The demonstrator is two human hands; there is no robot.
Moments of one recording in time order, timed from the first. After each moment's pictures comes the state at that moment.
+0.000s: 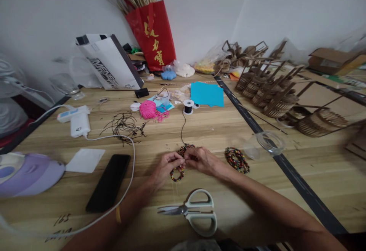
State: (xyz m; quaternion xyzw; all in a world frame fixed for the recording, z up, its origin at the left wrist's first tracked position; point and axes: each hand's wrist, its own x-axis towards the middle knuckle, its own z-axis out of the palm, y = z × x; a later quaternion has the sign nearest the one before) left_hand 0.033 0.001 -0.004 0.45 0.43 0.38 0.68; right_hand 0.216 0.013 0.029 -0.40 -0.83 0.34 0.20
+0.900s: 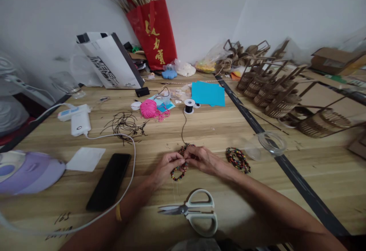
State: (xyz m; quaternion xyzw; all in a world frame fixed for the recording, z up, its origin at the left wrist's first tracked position) left_hand 0.032 0.002 -0.003 0.46 0.41 0.36 0.71; right_hand 0.217 0.013 0.036 -0.37 -0.82 0.38 0.21
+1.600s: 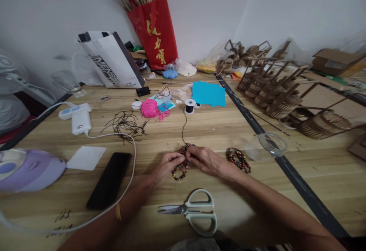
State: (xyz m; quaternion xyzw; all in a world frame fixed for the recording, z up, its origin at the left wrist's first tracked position) left_hand 0.032 0.003 -0.007 0.42 0.39 0.36 0.73; right_hand 0.220 0.011 0.046 -0.37 -0.85 0.33 0.18
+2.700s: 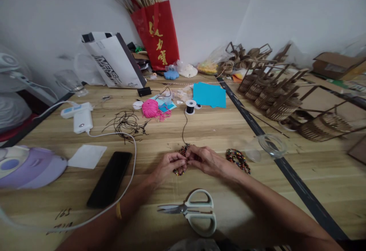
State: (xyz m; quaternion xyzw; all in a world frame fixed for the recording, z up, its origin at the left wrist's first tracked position) left_hand 0.029 0.002 -0.010 0.47 0.38 0.34 0.72; right_hand 0.223 0.008 0.057 -0.37 -0.83 0.38 0.18
